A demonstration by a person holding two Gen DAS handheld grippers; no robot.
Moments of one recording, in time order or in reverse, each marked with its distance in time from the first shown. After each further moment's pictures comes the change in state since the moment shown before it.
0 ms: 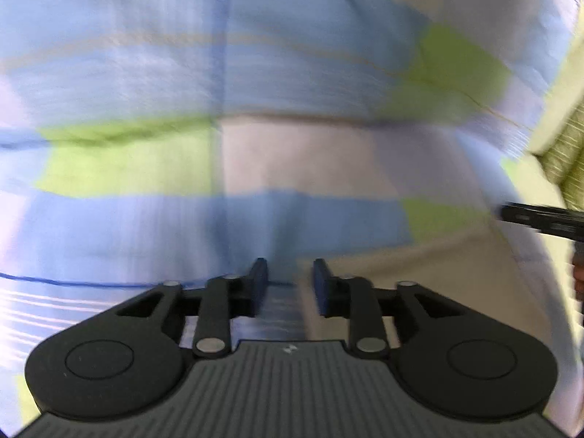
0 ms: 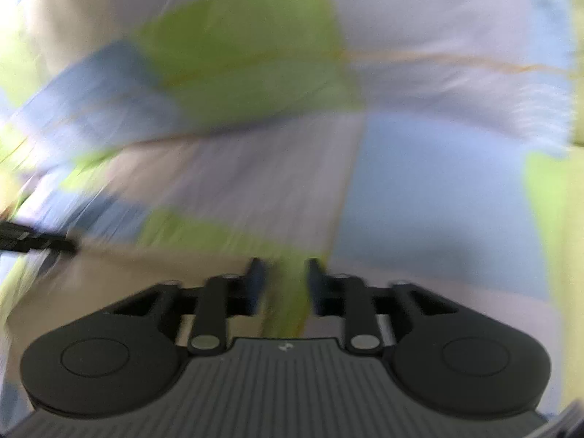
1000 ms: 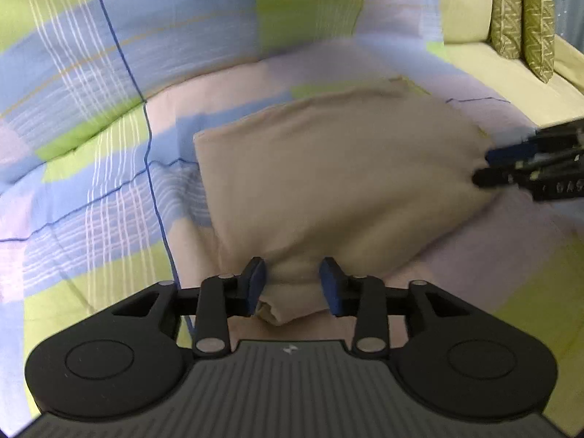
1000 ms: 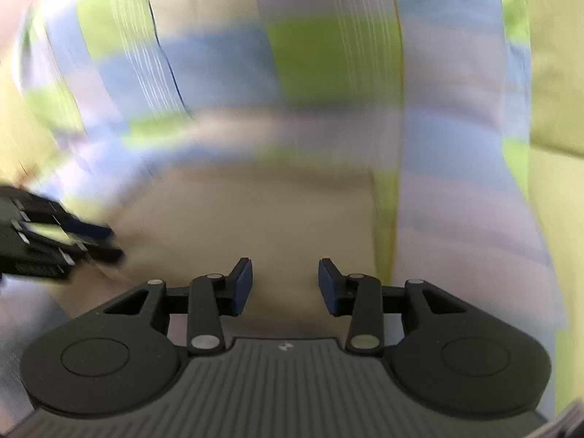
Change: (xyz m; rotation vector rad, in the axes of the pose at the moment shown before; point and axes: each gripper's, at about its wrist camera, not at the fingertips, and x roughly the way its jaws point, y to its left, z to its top) left arm -0.047 -0.101 -0.117 0.377 -0.006 0.078; right arm -0.082 0.083 -0.130 -0.141 0.007 0.015
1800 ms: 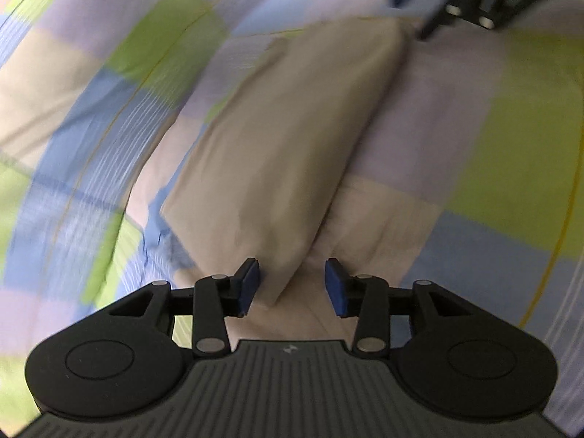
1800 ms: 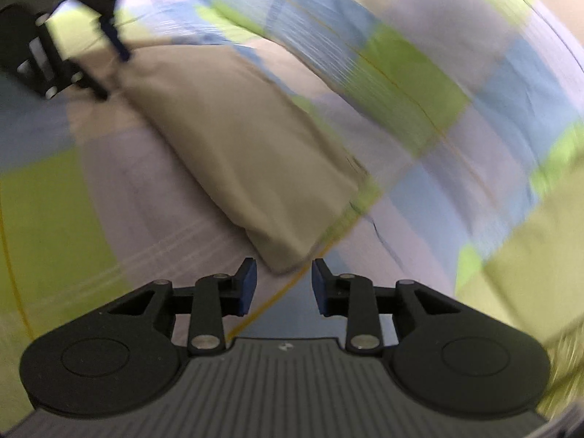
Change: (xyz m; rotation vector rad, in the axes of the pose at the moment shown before) left arm -0.002 -0.070 -0.039 0.754 0.013 0.180; right arm -0.026 0.031 -0.041 -0.841 -0.030 -0.122
